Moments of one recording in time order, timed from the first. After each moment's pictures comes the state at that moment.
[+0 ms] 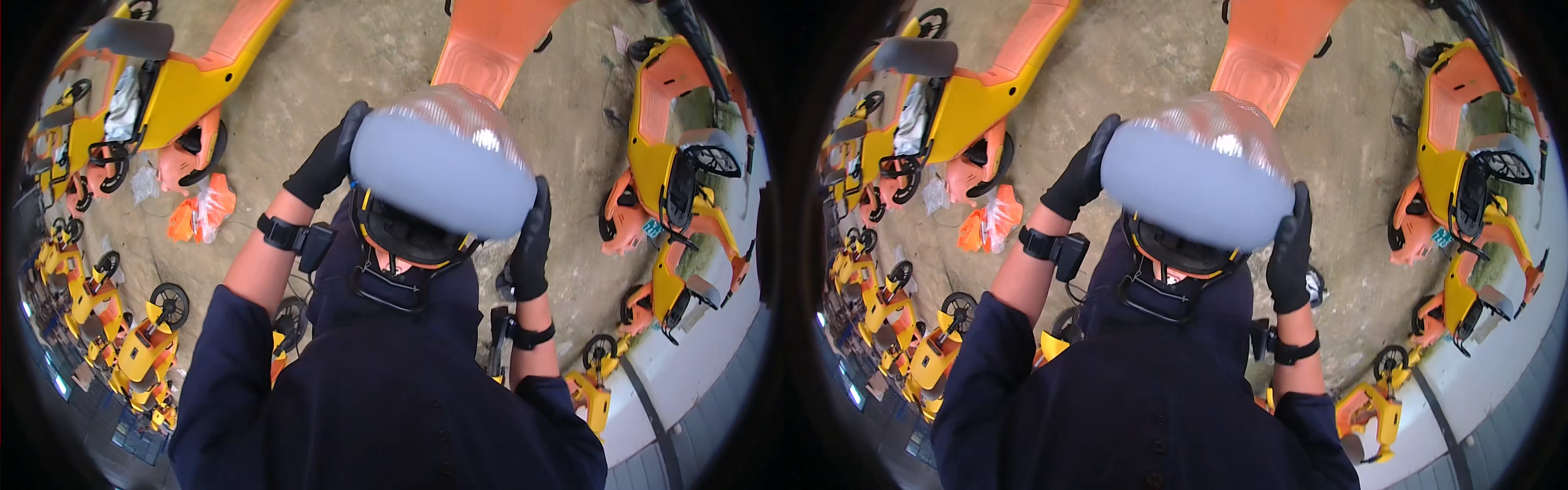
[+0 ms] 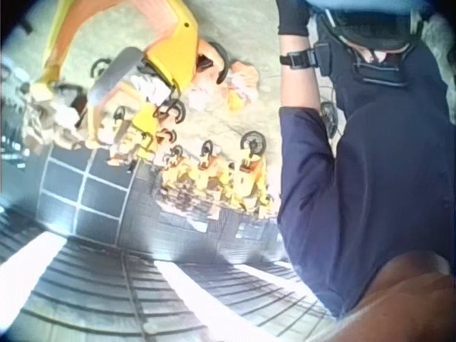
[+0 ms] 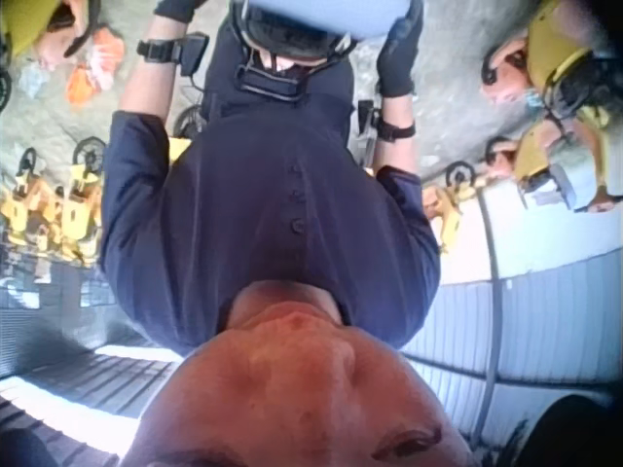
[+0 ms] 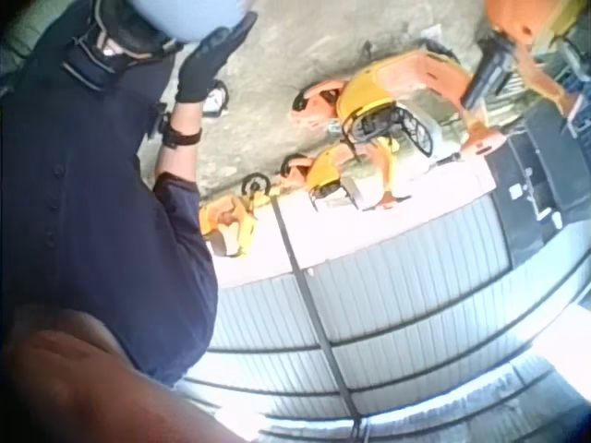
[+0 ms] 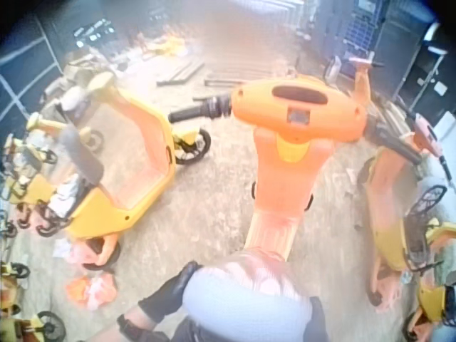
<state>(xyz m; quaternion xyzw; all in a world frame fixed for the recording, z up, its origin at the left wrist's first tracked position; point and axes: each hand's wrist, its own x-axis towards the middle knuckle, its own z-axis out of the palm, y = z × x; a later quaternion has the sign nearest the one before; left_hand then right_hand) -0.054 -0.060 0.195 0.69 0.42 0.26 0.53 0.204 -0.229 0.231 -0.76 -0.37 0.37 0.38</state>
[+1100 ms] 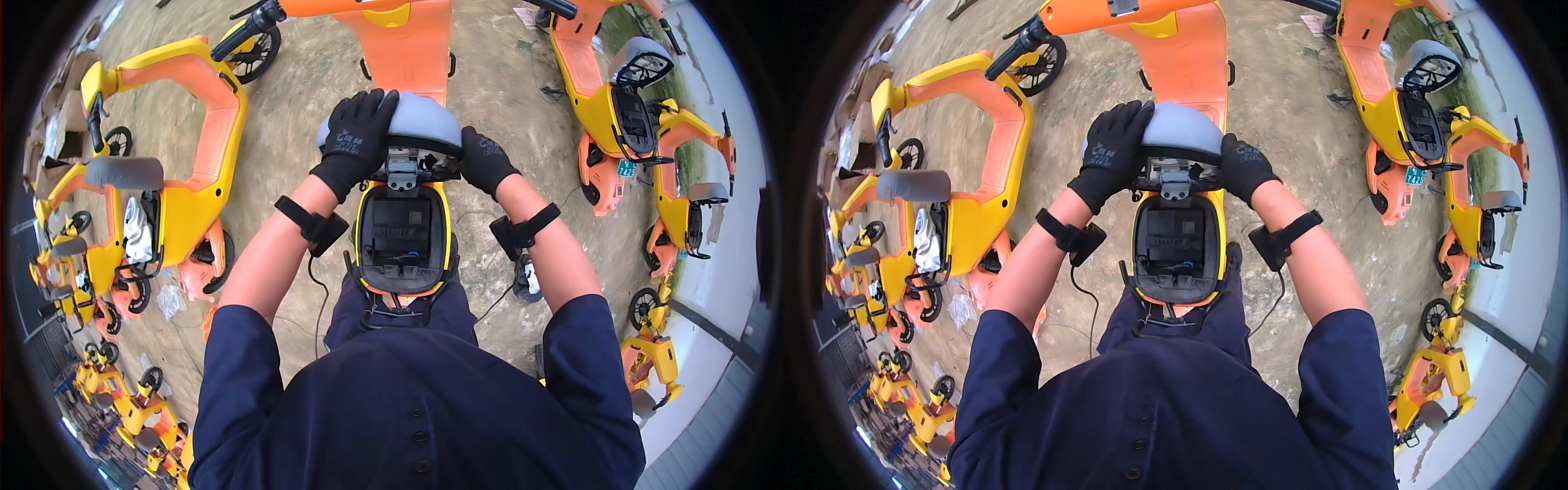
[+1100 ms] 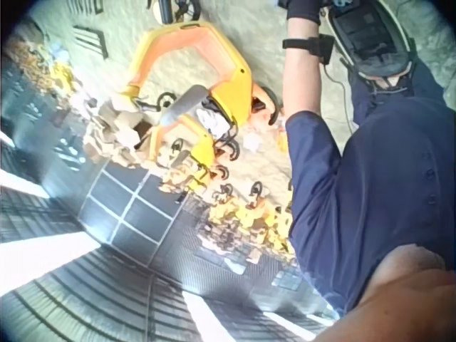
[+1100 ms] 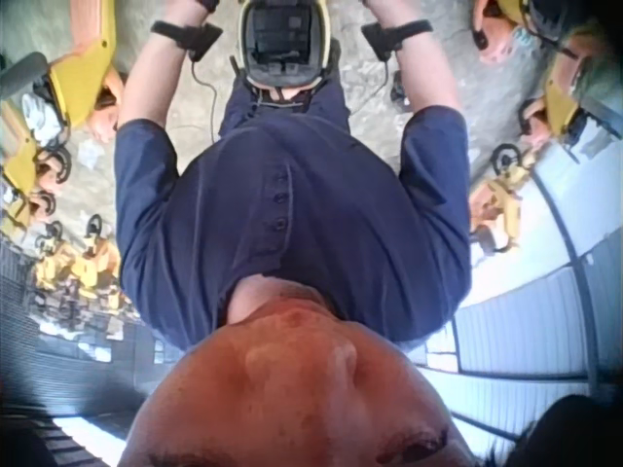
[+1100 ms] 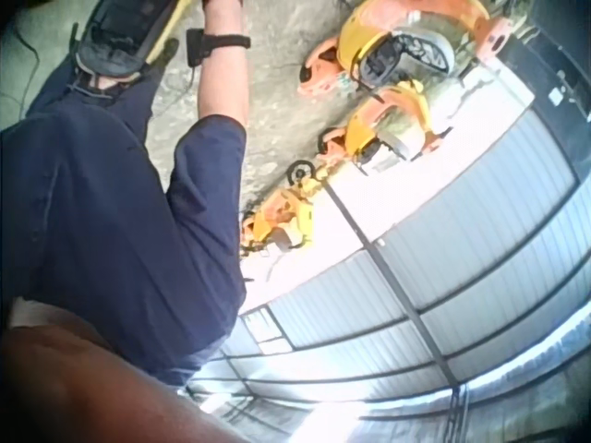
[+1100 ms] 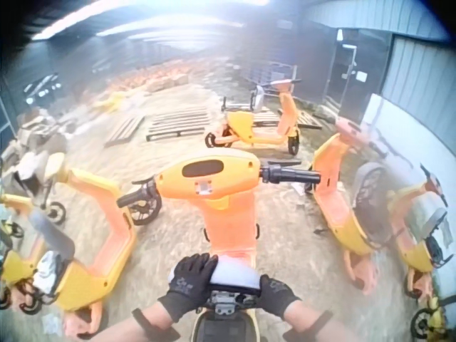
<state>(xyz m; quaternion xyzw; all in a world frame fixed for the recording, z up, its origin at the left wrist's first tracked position) 0.077 0.017 0.255 0.96 0.23 0.17 0.06 0.267 -0.118 0.264 -0.80 -0.52 0.29 0.06</state>
